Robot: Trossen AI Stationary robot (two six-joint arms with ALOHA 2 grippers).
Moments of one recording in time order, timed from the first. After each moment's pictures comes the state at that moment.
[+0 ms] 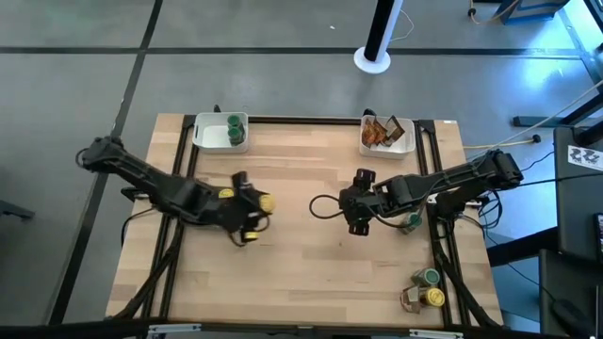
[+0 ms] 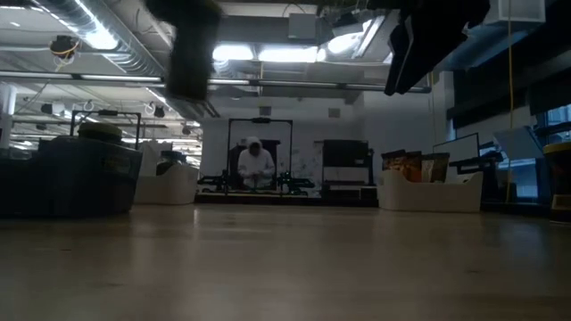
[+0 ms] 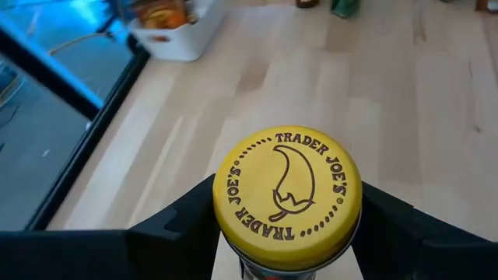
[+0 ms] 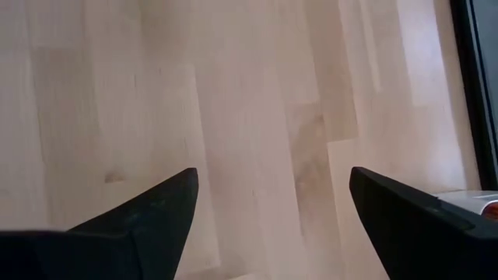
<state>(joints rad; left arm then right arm) -0.44 1.24 1.06 -0.64 -0.68 -0.32 0.26 1.51 1.28 -0.97 0.38 0.27</state>
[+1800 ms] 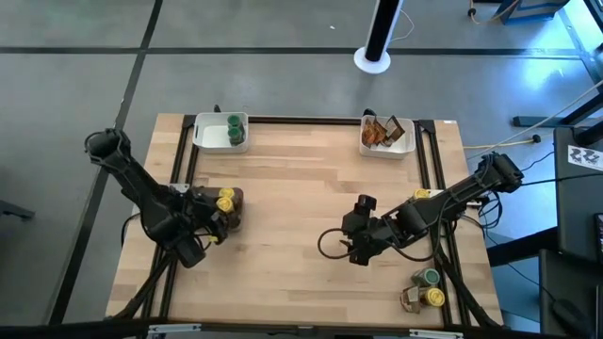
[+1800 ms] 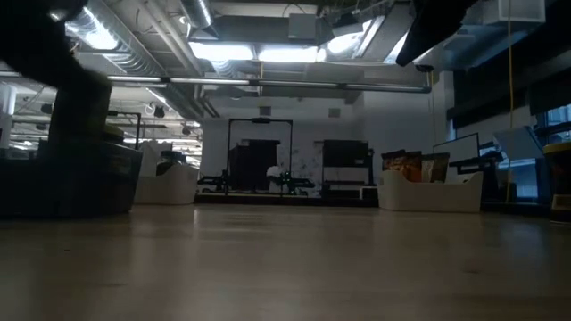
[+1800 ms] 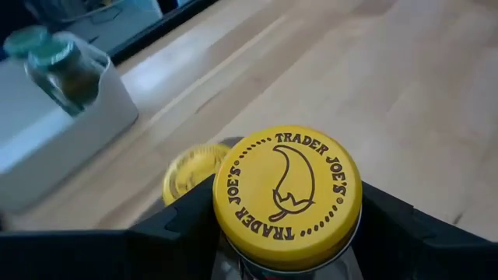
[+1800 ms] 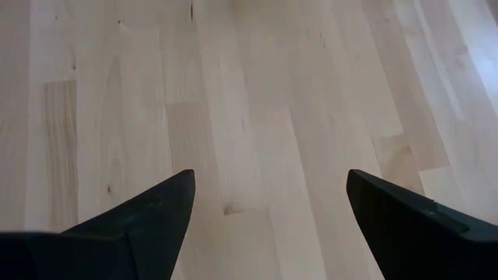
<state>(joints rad) -0.86 1.21 0.73 -1.15 -0.99 -1.55 0.49 1.52 1.28 -0.83 0.42 0.53</state>
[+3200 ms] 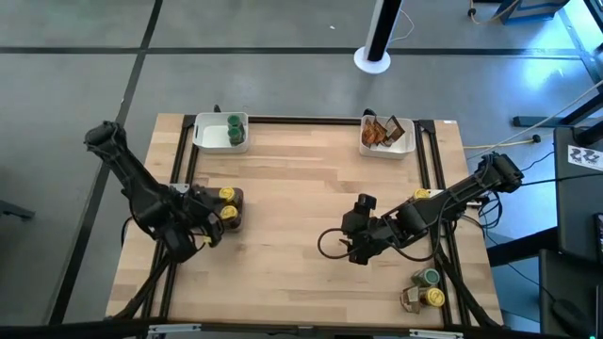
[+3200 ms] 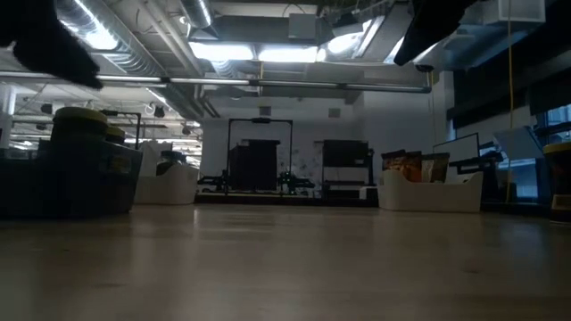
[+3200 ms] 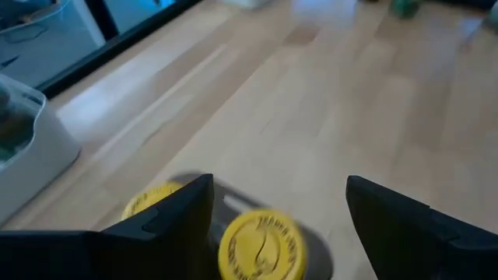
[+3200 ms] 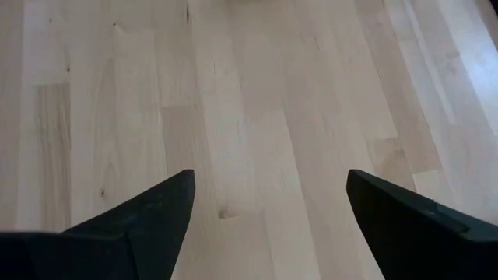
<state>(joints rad) -0.86 1.01 0.71 -0.94 -1.01 -1.23 0.49 1.52 1.28 -0.83 0.44 0.52</state>
